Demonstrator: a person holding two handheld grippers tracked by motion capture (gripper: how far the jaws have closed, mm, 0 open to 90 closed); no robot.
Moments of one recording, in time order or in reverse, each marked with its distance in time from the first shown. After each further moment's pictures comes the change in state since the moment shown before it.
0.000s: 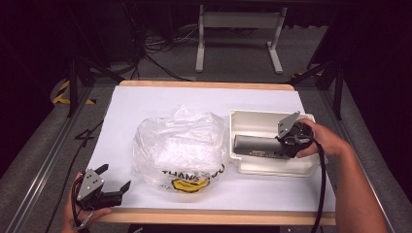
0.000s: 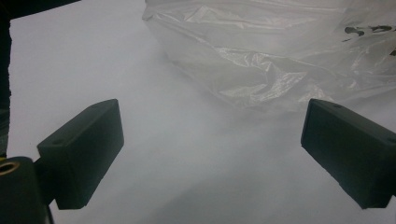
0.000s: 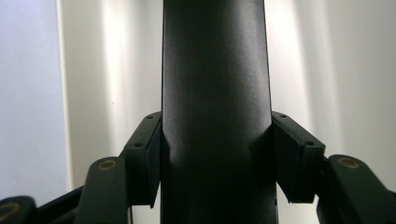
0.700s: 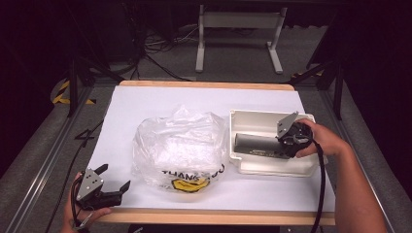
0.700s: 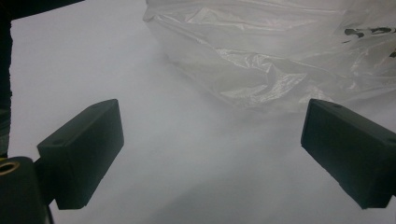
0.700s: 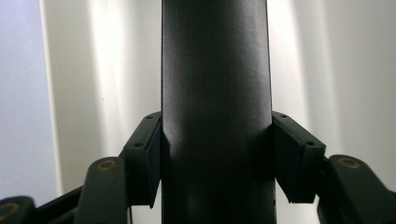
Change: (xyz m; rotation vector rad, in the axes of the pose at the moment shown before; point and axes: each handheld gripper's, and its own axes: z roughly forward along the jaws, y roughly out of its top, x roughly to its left) left arm 0.000 0.000 0.000 -0.003 0.001 -0.002; right arm -0.001 0.000 0.002 0.036 -0.012 0.007
